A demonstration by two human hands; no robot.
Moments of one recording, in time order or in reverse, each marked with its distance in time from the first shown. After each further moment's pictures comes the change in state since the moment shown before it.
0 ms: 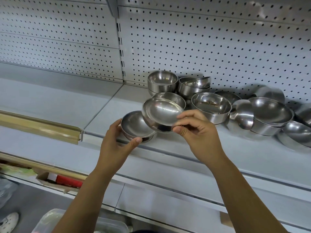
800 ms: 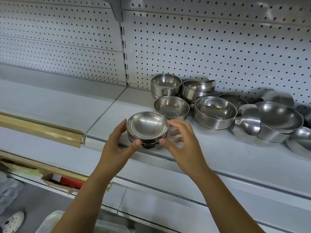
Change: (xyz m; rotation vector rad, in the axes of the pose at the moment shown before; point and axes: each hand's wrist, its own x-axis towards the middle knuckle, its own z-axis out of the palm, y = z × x) left_hand 0.010 -0.005 -0.005 0.009 -0.088 -0.051; right_hand -0.007 0.023 0.036 -0.135 -0.071 0.077
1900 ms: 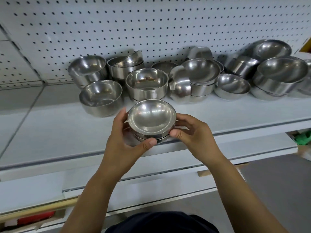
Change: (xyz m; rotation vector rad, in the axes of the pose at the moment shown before) left_hand -0.014 0.065 0.136 -0.200 -0.403 0.123; right_hand -0.091 0.031 -0.120 0.168 0.321 0.322
